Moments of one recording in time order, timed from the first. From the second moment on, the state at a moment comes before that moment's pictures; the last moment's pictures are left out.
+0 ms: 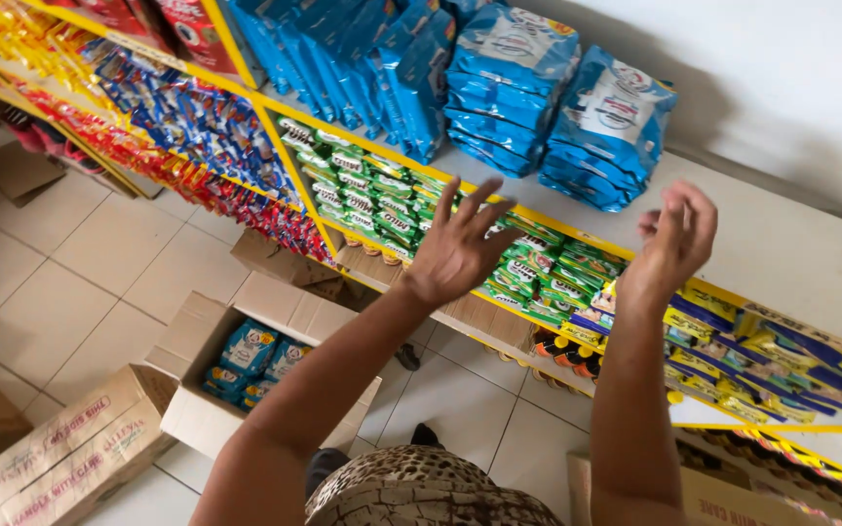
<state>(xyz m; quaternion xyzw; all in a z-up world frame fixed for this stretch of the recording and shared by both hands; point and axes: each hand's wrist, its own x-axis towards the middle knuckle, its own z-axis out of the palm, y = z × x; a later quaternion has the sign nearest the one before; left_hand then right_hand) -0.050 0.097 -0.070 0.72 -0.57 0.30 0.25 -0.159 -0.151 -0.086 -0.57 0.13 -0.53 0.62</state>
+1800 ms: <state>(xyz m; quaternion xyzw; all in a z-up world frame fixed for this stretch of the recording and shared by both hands) -0.102 0.667 -0.573 0.84 0.14 -0.44 0.29 -0.063 0.371 -0.546 -0.75 0.13 0.34 0.56</state>
